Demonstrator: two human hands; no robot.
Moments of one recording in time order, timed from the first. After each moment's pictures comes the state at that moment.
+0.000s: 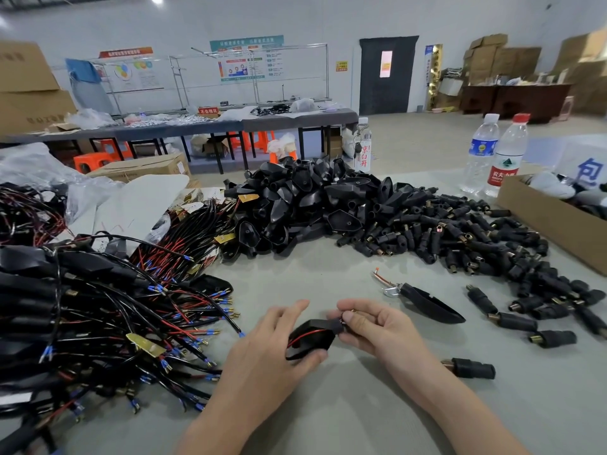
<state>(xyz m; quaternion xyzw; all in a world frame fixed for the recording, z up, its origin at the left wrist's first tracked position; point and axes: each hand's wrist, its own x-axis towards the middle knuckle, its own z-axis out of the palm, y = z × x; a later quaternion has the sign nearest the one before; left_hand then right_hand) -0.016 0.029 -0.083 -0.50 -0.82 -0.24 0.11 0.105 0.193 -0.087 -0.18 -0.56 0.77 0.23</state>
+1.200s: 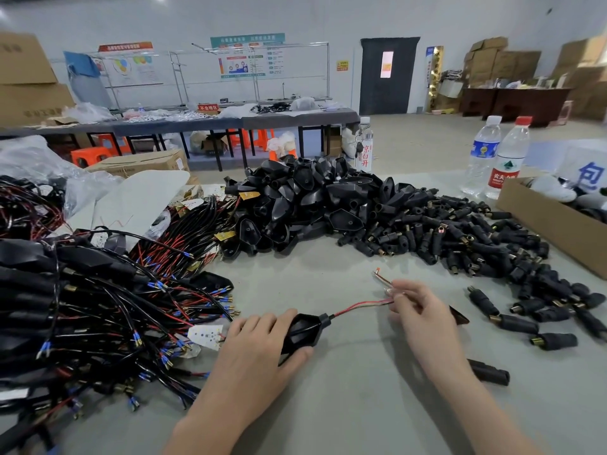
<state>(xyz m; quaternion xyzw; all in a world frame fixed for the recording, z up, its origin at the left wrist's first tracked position) -0.033 0.022 -0.086 -0.52 -0.82 -0.11 0.20 0.122 0.220 -0.083 -0.37 -0.68 0.51 0.38</state>
